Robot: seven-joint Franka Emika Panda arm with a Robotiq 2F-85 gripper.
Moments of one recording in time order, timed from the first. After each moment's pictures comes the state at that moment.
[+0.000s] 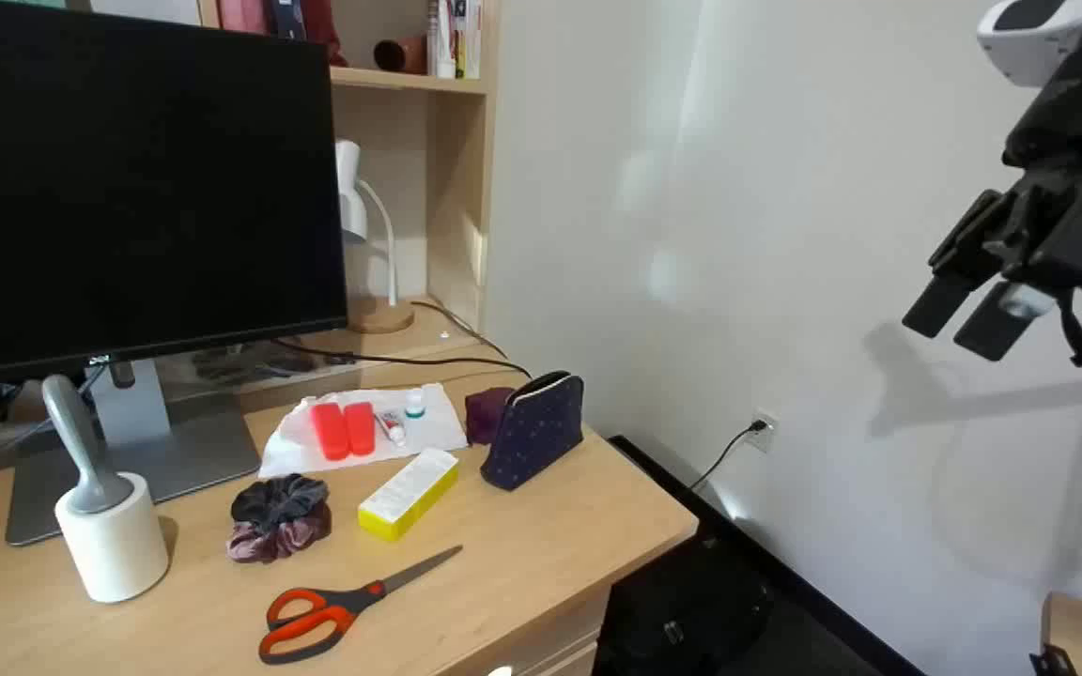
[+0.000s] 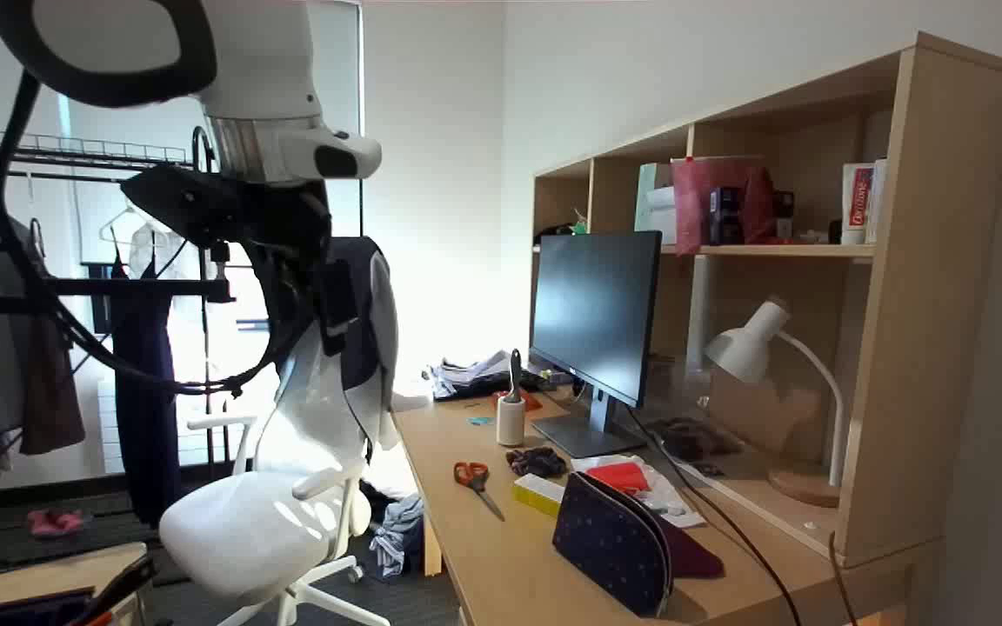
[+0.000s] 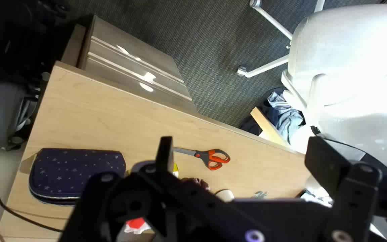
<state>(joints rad) 0.11 -0.96 -0.28 -2.79 0.13 2.03 -0.42</state>
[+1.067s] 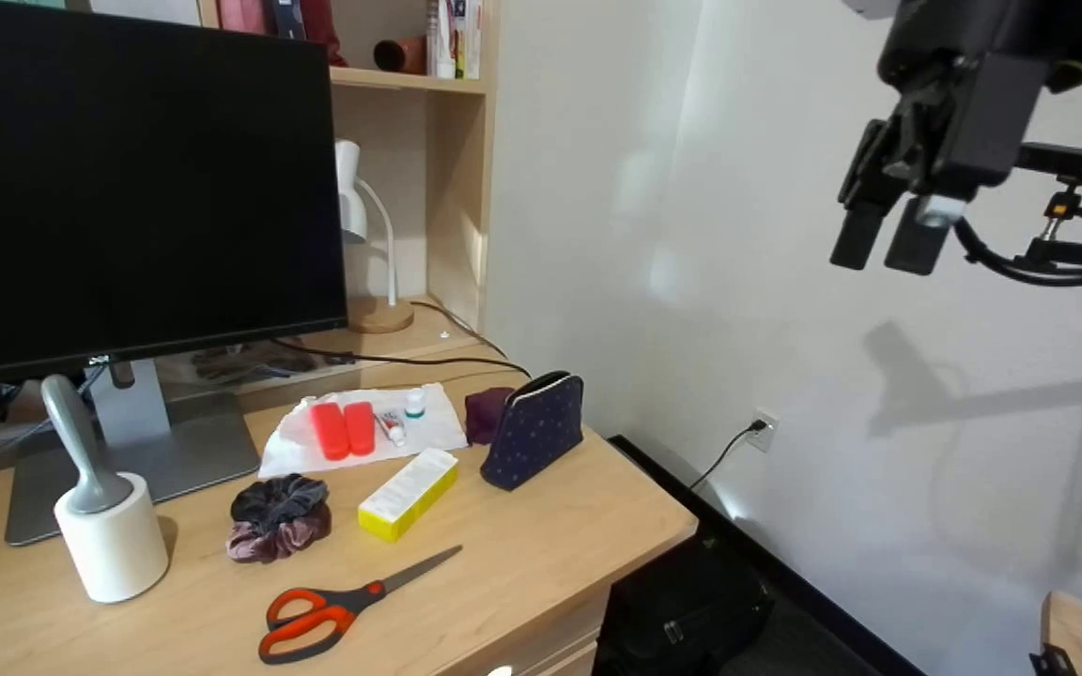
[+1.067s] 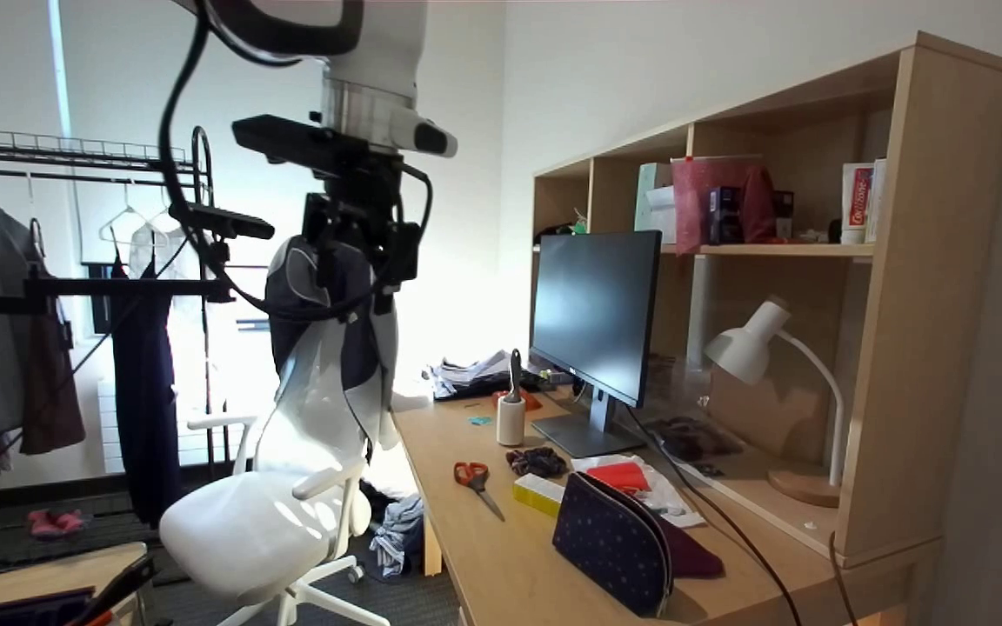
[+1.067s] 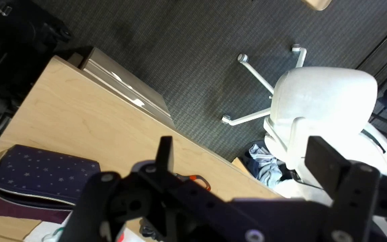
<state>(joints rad) 0.23 -0.59 -0.28 -2.42 0.12 1.81 -0.50</state>
